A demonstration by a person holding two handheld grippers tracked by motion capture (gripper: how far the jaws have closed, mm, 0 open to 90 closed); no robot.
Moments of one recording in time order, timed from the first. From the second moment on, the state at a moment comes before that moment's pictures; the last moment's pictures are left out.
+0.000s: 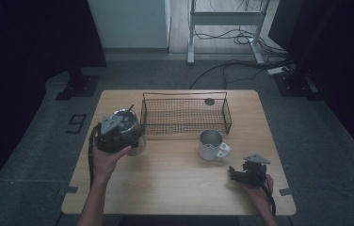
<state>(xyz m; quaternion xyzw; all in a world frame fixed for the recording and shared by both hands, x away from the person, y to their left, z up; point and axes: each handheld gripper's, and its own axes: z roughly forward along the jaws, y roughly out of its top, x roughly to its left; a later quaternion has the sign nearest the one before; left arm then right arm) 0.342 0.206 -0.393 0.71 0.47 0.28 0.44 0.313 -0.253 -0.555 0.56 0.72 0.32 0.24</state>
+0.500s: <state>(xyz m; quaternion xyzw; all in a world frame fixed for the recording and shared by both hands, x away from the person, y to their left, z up) 0.359 0.178 -0.383 0.70 0.49 0.29 0.44 0.314 -0.253 -0.555 0.56 0.72 0.32 0.24</state>
